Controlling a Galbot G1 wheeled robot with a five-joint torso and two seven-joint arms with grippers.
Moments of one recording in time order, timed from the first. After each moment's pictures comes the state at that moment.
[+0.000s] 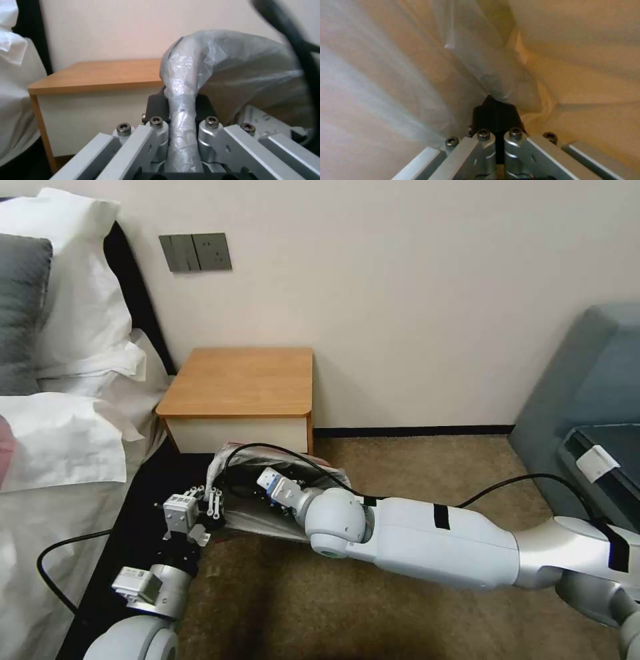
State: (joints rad) left arm 1.70 -1.43 -0.66 -2.25 -0.20 -0.06 0.21; right arm -0.22 1.17 -0.93 1.74 0.72 -0.73 0.46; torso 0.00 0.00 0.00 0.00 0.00
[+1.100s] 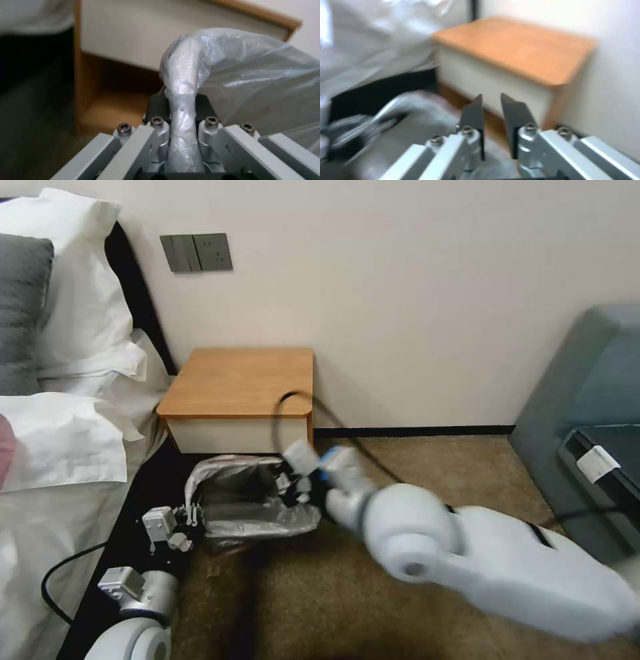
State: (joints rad) left arm 1.69 -1.41 -0.66 -2.11 -0.49 0.11 0.05; right arm -0.59 0.81 -0.42 2.36 0.92 -0.58 0.61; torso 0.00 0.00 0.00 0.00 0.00
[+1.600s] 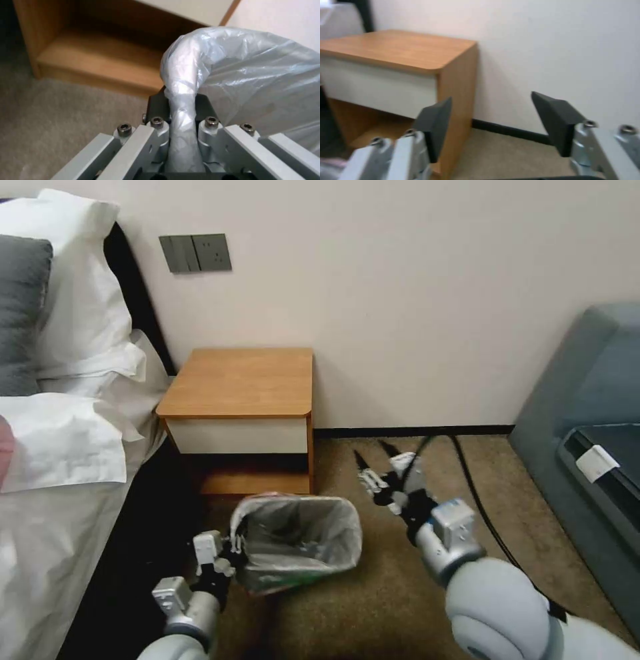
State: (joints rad) left arm 1.73 -1.38 -0.47 -2.12 -0.49 0.22 -0.09; right arm -1.30 0.92 0.03 2.42 0.39 -0.44 0.57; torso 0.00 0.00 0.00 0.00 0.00
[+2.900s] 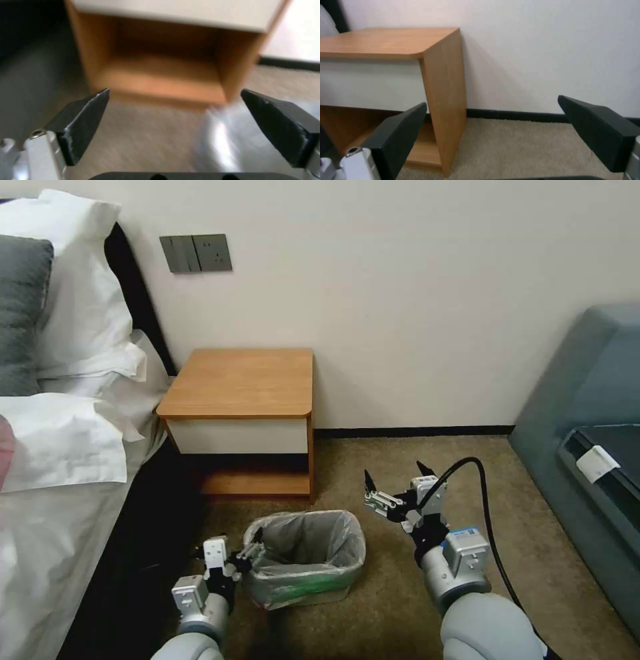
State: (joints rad) left arm 1.71 -1.39 -0.52 -2.11 -0.25 0.15 -0.18; right arm -1.46 1.06 0.07 2.35 0.30 -0.33 0.54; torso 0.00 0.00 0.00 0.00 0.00
